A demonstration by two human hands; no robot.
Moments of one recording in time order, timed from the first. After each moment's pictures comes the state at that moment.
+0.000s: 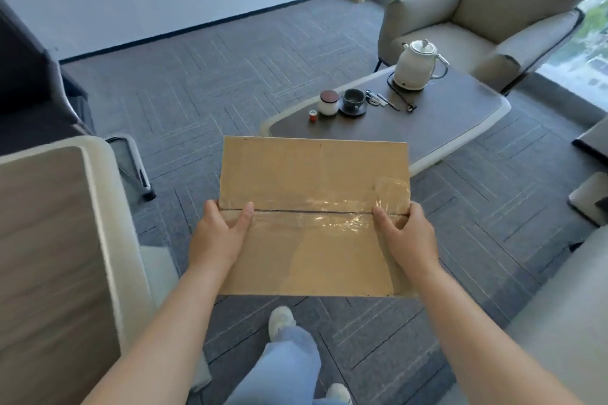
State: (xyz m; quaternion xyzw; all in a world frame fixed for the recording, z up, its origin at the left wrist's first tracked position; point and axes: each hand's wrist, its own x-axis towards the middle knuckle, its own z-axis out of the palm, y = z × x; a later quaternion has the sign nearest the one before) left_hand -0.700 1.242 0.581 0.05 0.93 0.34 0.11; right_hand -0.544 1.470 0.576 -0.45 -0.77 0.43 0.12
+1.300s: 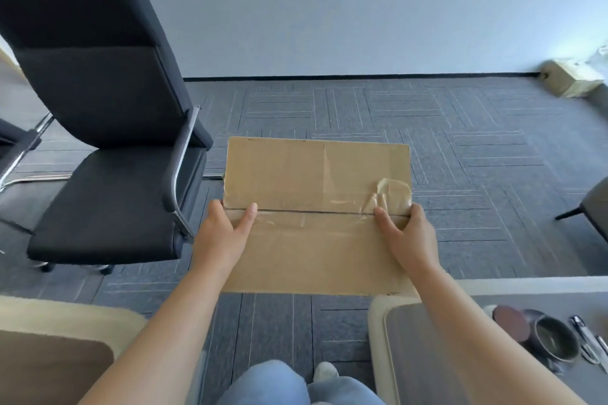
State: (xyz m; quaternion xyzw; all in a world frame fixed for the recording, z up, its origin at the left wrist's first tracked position) left_hand -1.289 1.259 0.601 -0.18 0.92 0.35 0.00; right_hand -1.273 1.534 0.582 -0.23 -0.86 0.46 0.02
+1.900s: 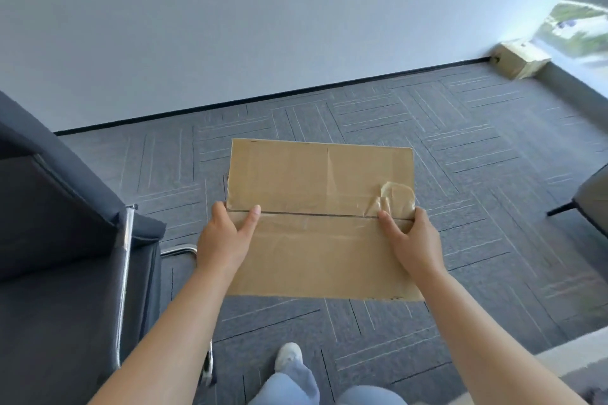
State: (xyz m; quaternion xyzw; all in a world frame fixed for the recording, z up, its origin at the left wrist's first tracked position) left_hand -1.670 1.280 0.584 -0.07 0.94 0.32 0.04; right_hand -1.584 1.545 0.566 -0.34 -0.82 0.45 0.06
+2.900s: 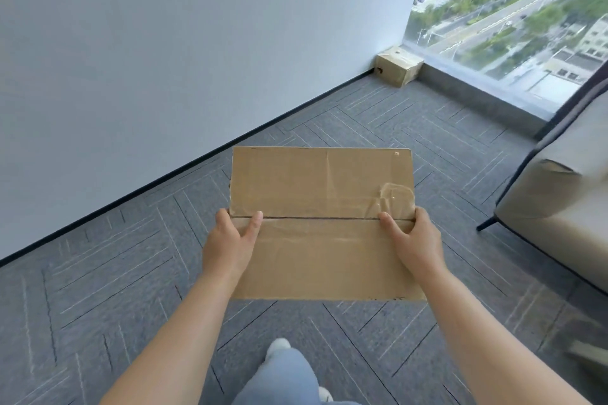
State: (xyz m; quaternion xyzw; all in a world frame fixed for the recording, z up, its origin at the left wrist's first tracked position) left_hand -2.044 1.727 0.586 0.12 0.93 0.31 0.11; right_hand -1.864 1.939 0.580 -0.49 -0.72 0.46 0.16
